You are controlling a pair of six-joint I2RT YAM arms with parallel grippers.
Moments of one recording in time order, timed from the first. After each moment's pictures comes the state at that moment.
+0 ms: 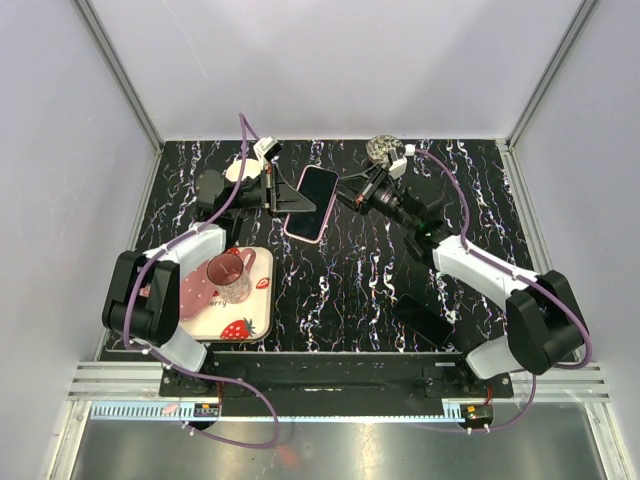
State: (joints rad) left arm -0.28 1.57 0.94 1.09 1.25 -1.61; right arm 0.55 1.46 0.93 0.65 -0.41 1.36
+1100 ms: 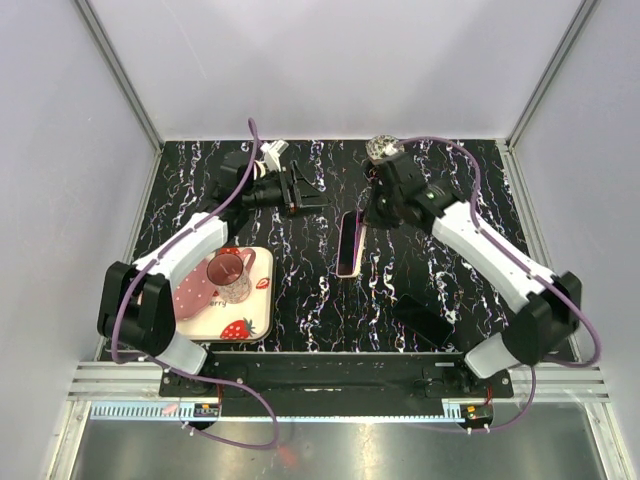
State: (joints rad) left arm -0.35 1.52 1.09 0.15 0.90 -0.90; right arm 0.60 1.46 1.37 -0.70 0.00 0.75
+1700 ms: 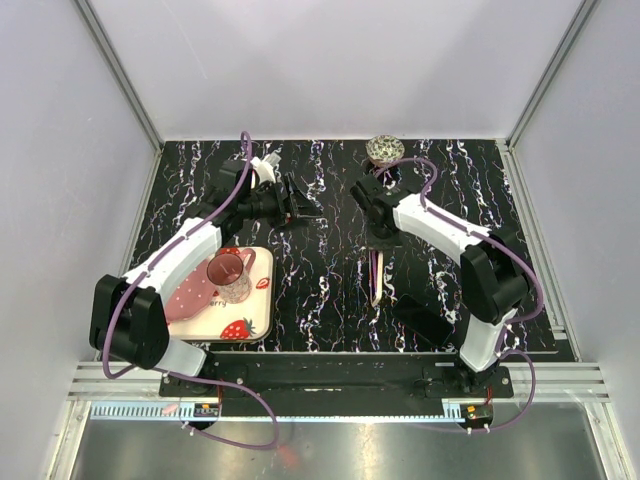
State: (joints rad) left arm -0.35 1.44 1.09 -0.19 0.71 -0.80; right arm 0.60 1.82 1.45 -0.93 0.25 0.59
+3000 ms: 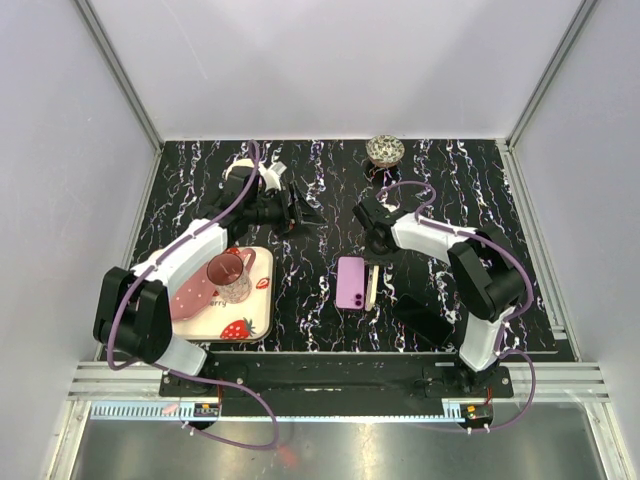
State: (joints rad) left arm -0.37 1.48 1.05 -0.18 0.71 -0.82; right arm 0.60 1.86 1.17 -0.60 0.17 0.66
